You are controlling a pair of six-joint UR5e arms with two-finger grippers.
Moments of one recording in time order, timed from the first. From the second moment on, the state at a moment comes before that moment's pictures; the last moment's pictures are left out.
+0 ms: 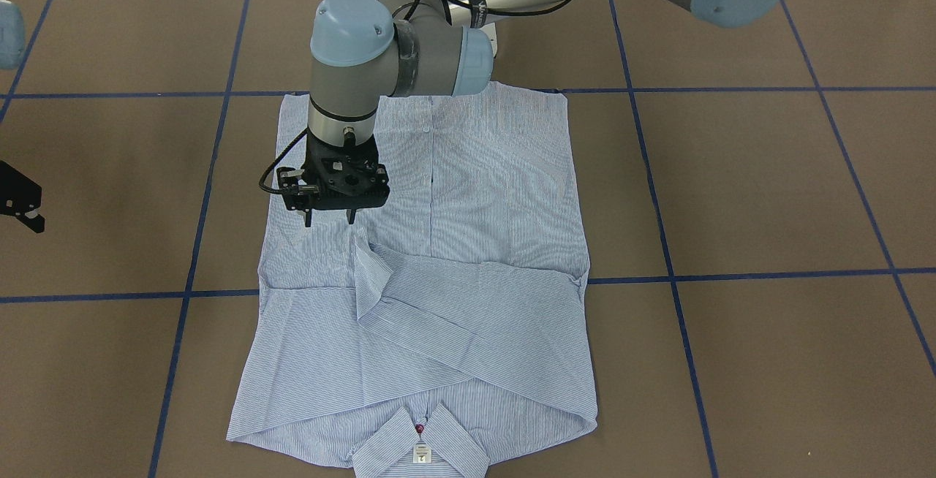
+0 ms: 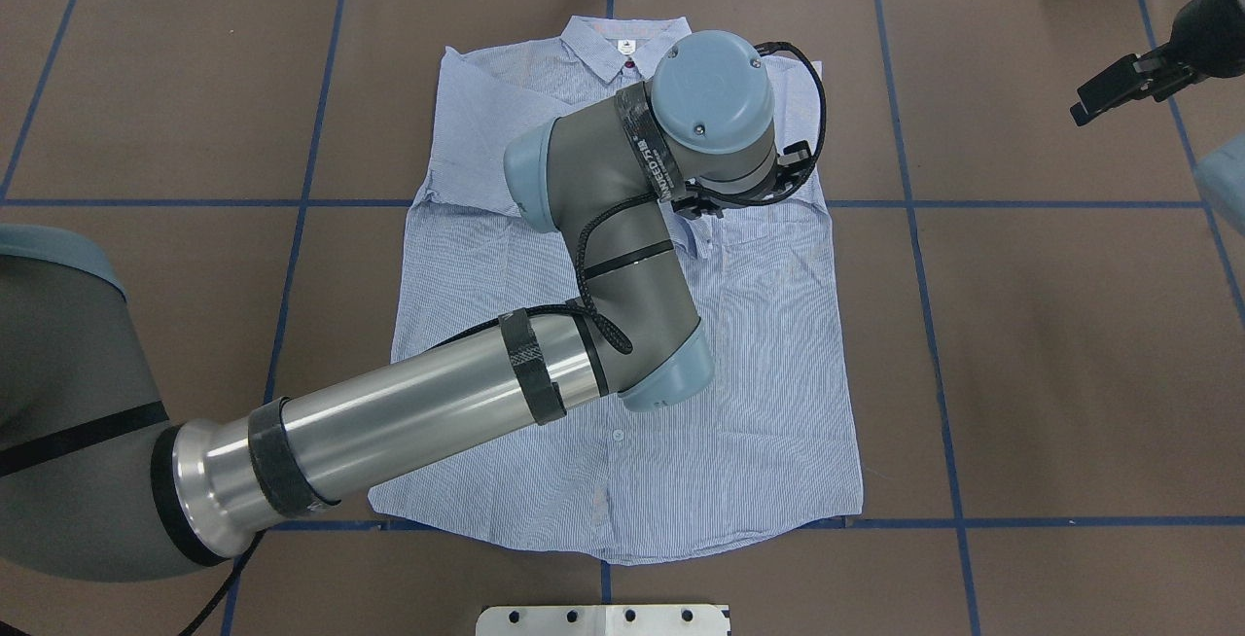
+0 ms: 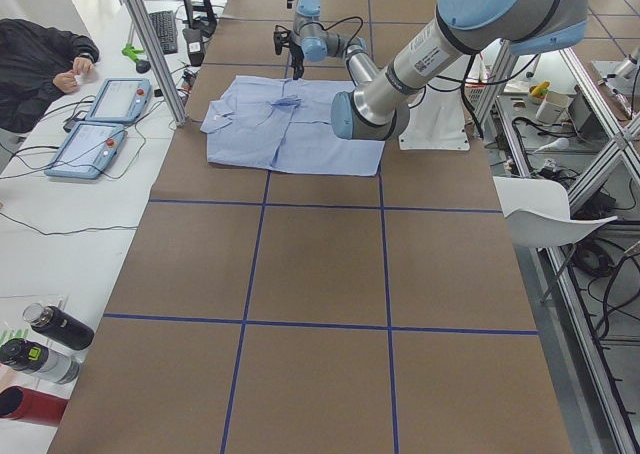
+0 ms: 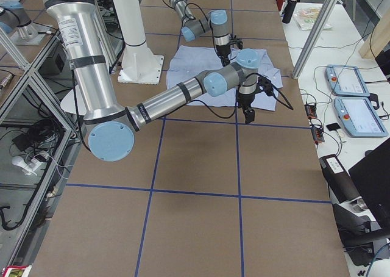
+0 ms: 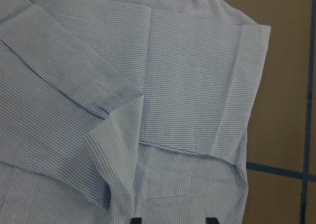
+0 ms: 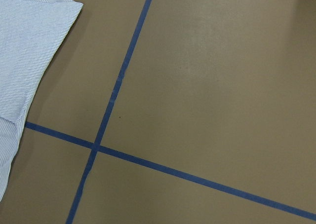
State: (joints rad) left arm -0.52 -2.76 -1.10 -1.94 -1.77 -1.51; right arm 1.22 -1.32 1.79 -1.56 2.23 0.28
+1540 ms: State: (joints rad) left arm -0.60 -2.07 -1.97 -1.66 -1.83 -1.00; right arm 0.78 -1.45 2.18 -1.49 2.01 1.12
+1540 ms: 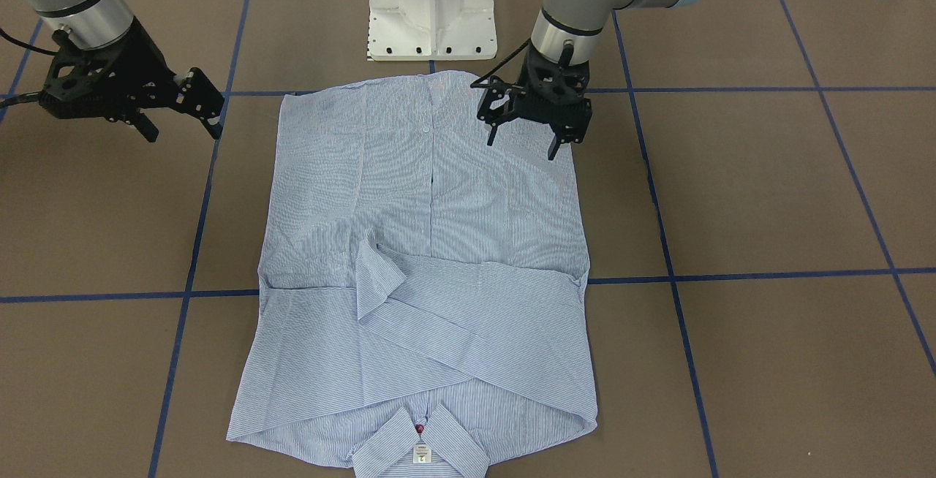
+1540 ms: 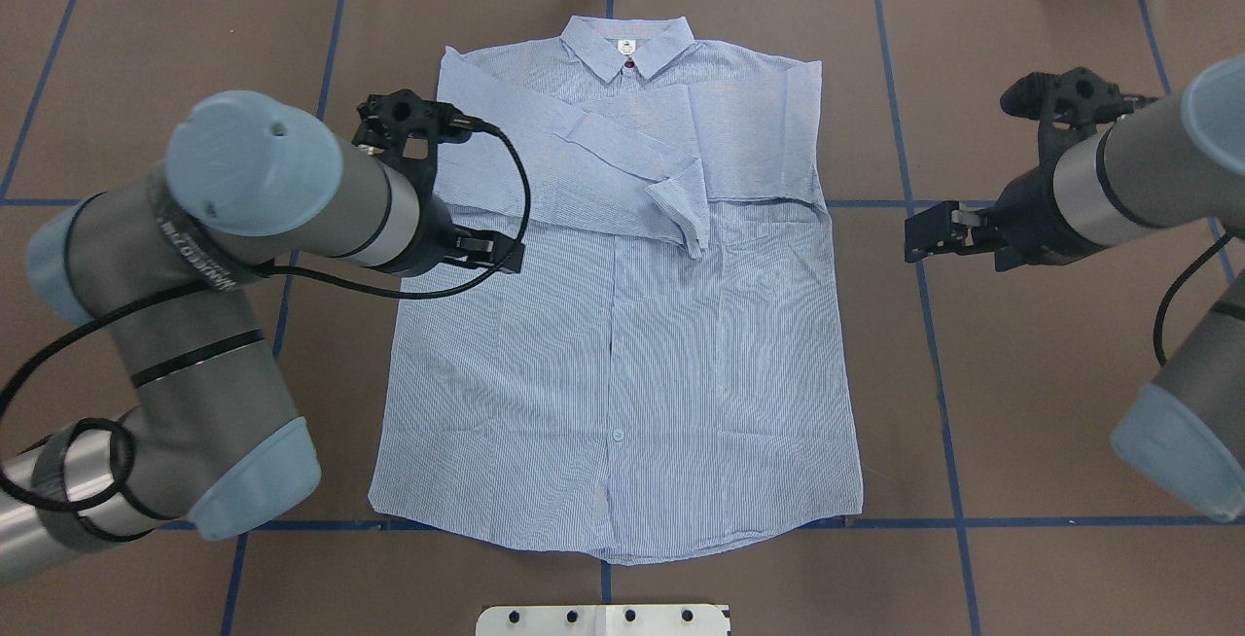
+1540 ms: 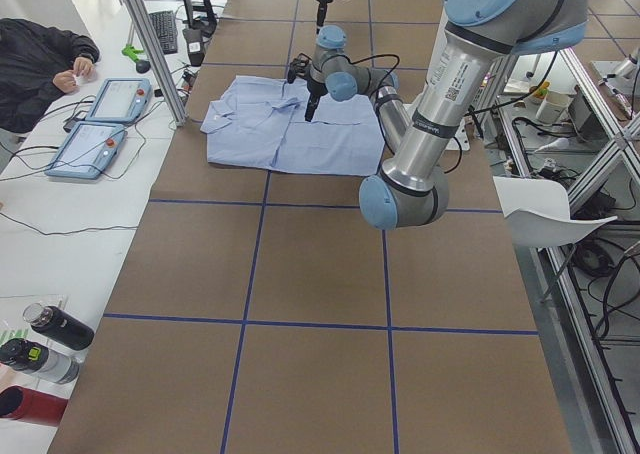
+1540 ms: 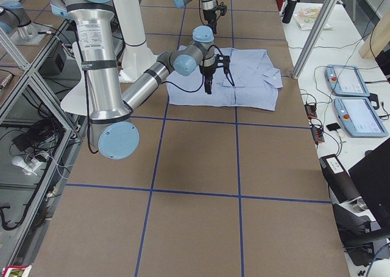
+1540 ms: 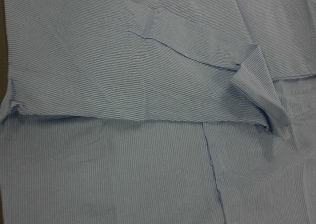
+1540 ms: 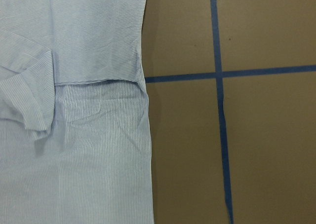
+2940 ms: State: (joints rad) left arm -0.60 -1.49 -2.23 -2.00 -1.88 -1.05; right arm 0.37 -1.60 2.33 -1.43 1.64 1.46
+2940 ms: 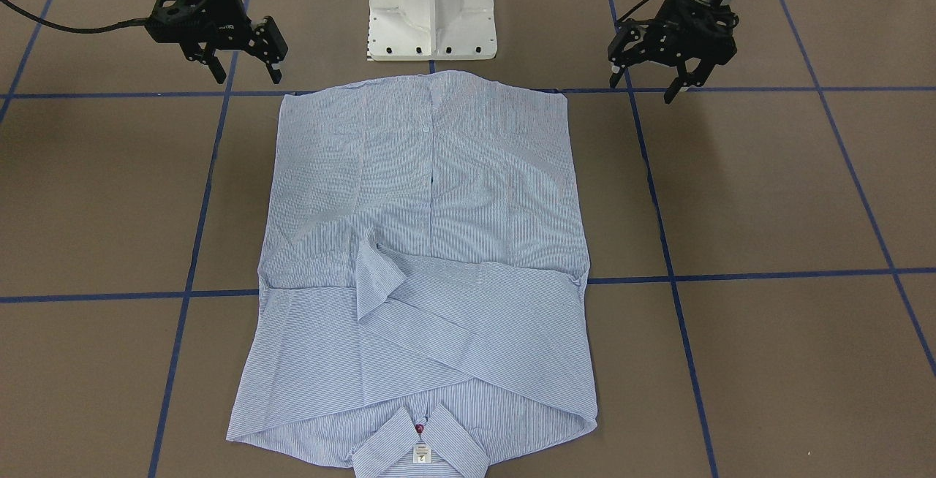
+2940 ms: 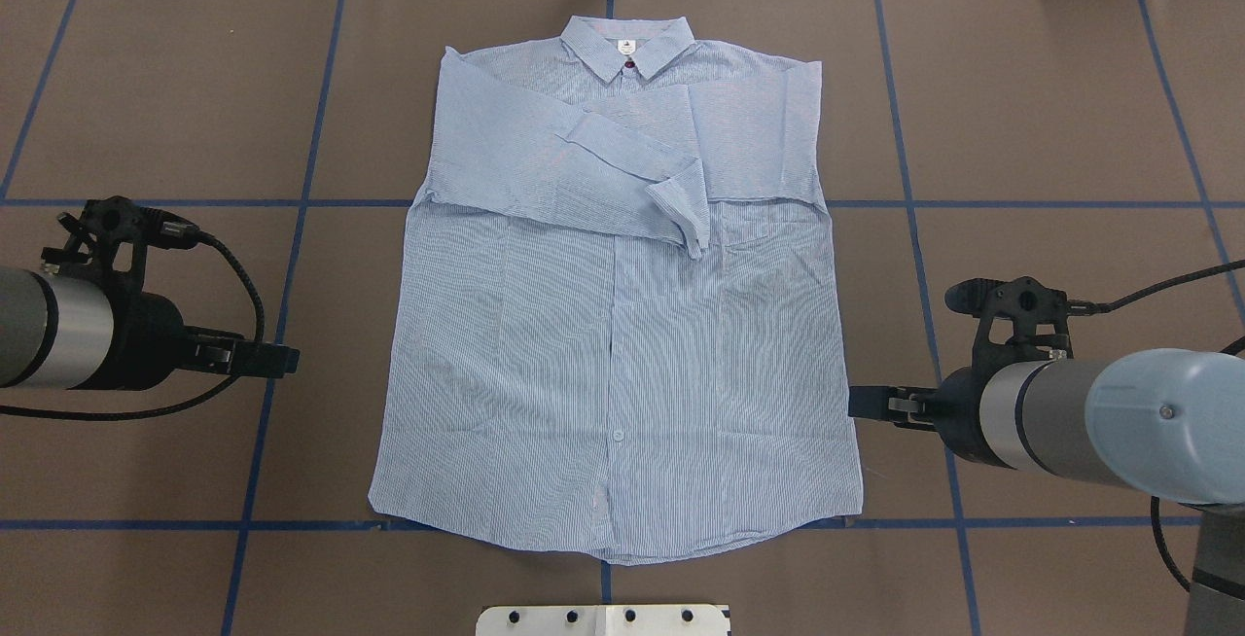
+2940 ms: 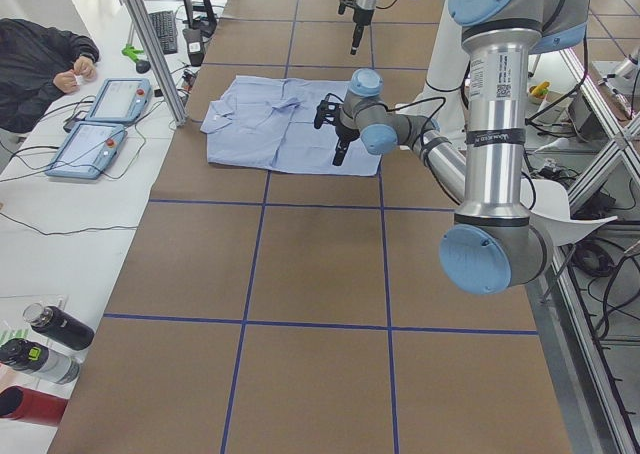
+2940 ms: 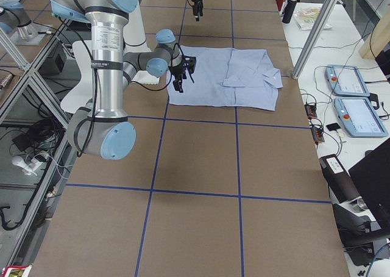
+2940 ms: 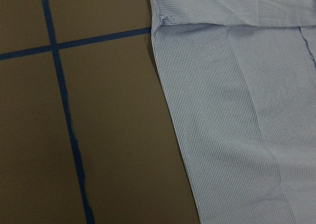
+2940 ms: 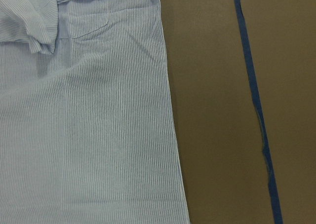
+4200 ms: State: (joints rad) left arm -0.34 -1.60 -2.10 -2.00 -1.71 -1.32; right arm 0.35 -1.69 2.33 -1.32 1.63 1.47
